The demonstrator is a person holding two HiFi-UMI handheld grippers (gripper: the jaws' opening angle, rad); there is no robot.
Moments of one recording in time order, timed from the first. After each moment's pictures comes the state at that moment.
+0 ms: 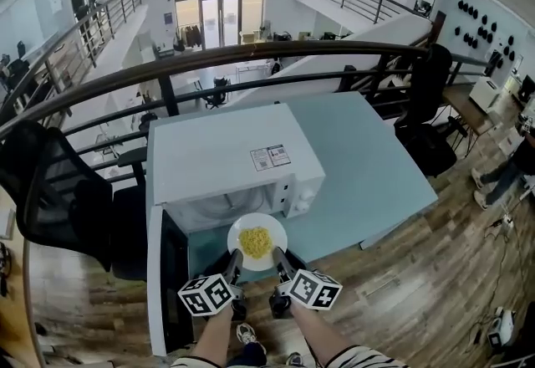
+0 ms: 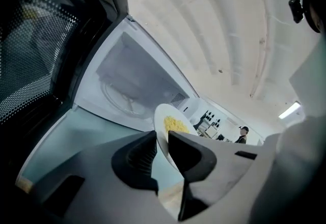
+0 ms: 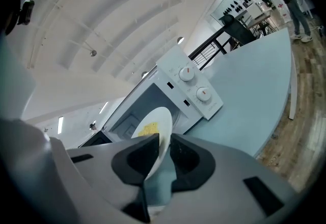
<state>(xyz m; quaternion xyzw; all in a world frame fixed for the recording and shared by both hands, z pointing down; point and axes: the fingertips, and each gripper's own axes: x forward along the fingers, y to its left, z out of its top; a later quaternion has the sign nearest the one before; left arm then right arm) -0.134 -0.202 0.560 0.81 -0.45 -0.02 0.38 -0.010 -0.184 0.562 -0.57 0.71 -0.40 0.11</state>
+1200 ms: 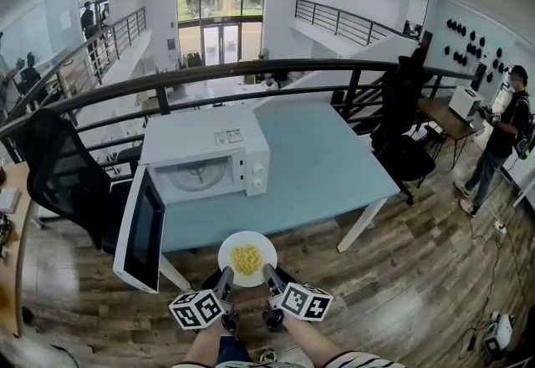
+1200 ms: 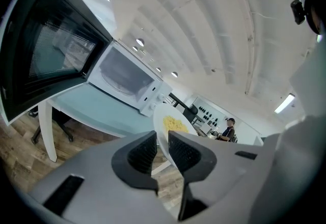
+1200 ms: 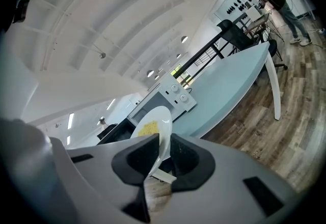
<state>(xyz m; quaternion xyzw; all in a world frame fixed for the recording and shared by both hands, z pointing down) -0.057 0.023 0.535 0.81 -0.46 -0.03 0.36 0.068 0.034 0.540 -0.55 0.73 -0.40 0.10</state>
